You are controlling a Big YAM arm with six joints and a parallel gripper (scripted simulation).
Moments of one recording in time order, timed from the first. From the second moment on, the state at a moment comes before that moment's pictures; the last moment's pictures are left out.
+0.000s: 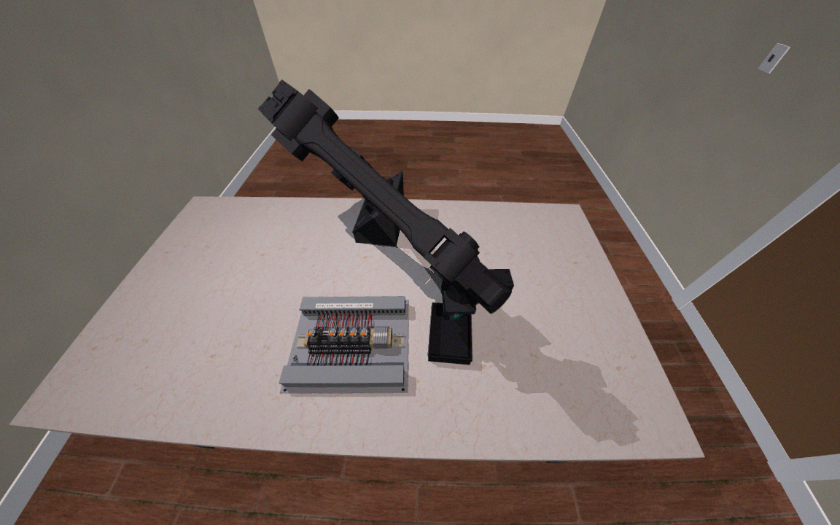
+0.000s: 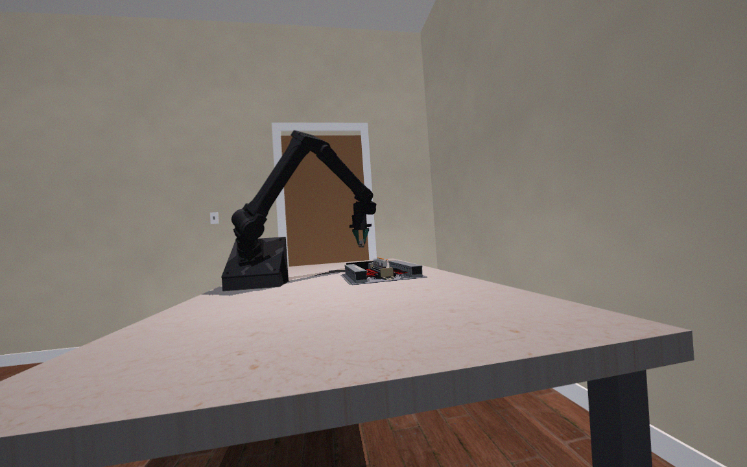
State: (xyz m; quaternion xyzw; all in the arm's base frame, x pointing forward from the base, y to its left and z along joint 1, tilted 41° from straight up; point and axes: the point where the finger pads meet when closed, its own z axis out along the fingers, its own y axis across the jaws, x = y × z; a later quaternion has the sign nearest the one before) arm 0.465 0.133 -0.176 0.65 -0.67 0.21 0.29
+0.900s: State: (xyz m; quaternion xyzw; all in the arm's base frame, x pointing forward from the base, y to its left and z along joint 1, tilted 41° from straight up) arm 0.460 0.110 -0.204 0.65 -0.68 0.21 0.29
